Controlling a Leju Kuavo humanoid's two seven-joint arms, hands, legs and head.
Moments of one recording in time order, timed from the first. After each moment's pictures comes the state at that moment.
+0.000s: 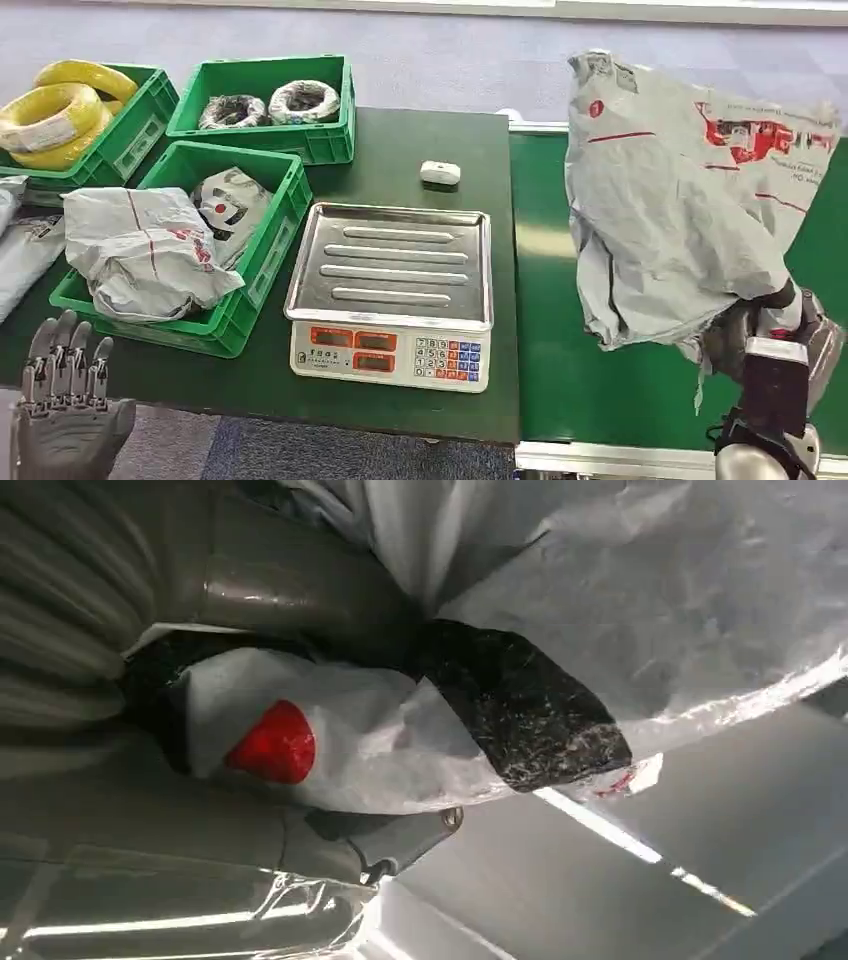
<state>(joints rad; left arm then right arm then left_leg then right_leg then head) 0.41 -0.17 0.15 -2.03 0.23 -0.15 -0.51 0.04 -0.24 -0.03 -1.65 0.28 -0.50 -0.39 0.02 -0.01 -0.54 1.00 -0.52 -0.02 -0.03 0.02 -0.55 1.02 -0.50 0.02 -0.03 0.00</state>
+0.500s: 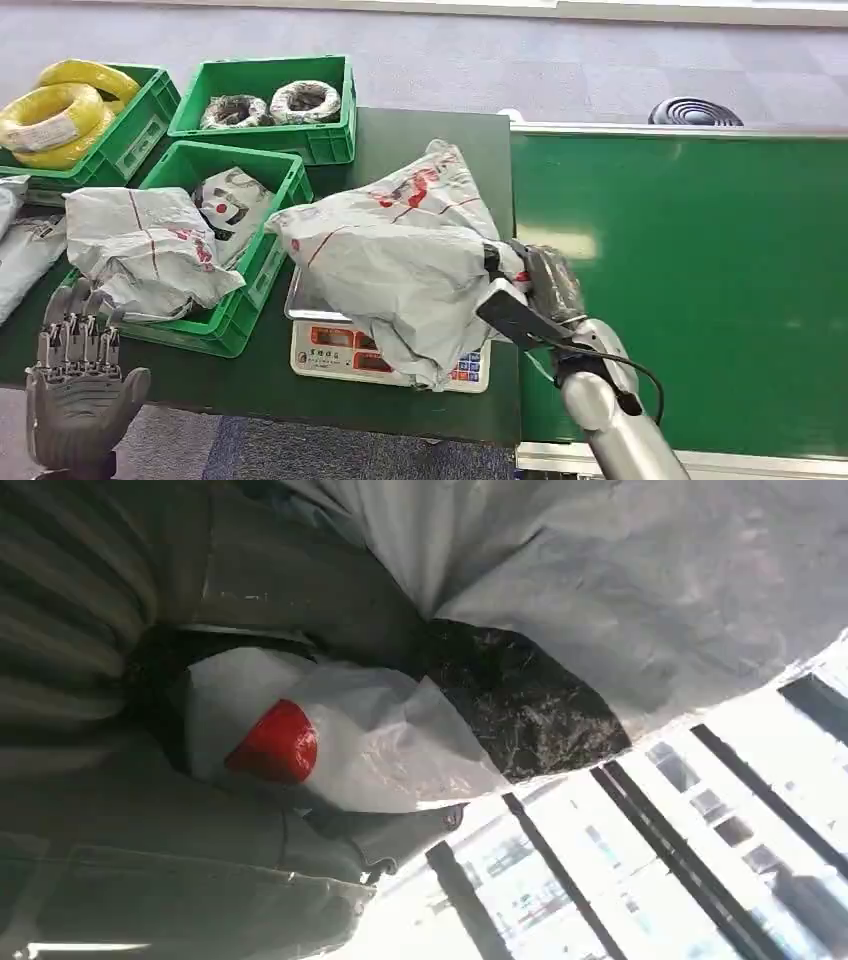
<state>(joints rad) 0.30 -0.13 0.12 -1.99 0.21 -0.13 -0.49 -0.33 -0.12 0.49 -1.35 0.60 -0.10 -0.17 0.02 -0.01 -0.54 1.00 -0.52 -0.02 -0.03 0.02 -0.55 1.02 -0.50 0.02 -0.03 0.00</state>
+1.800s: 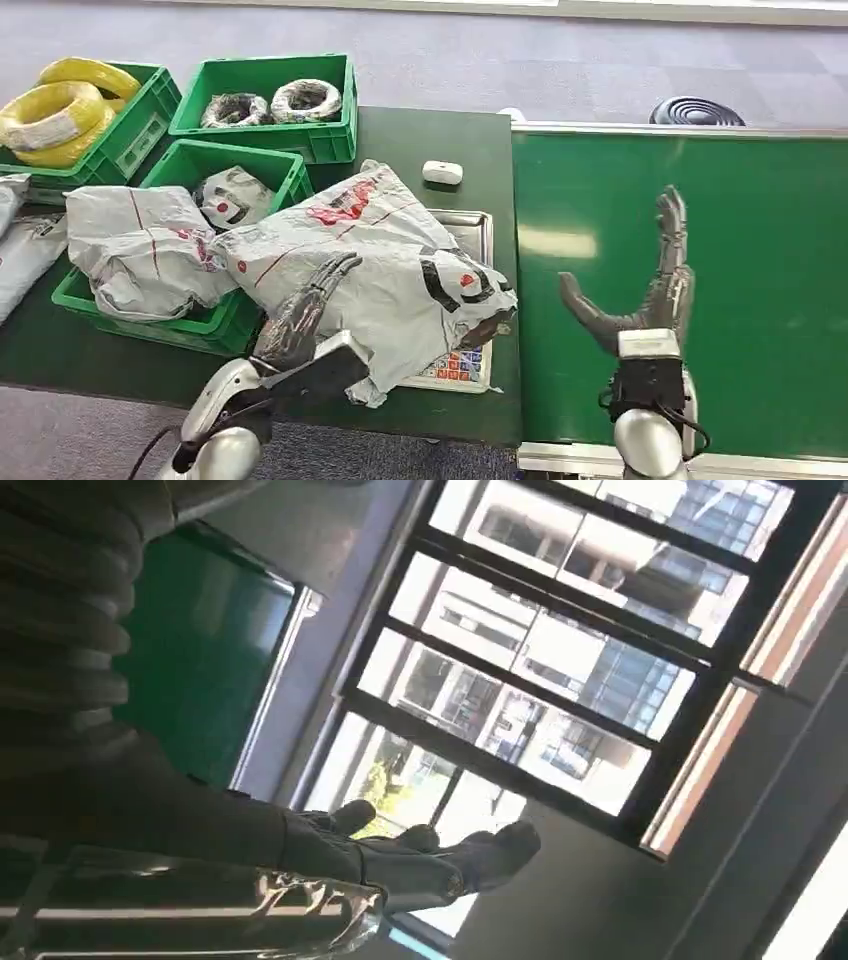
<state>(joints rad) -0.17 0.00 -0.48 -1.61 -0.76 -0.06 -0.01 -0.06 -0.05 0.18 -1.73 0.34 -0.37 -0.48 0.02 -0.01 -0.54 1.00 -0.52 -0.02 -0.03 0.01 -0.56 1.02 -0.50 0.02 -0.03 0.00</state>
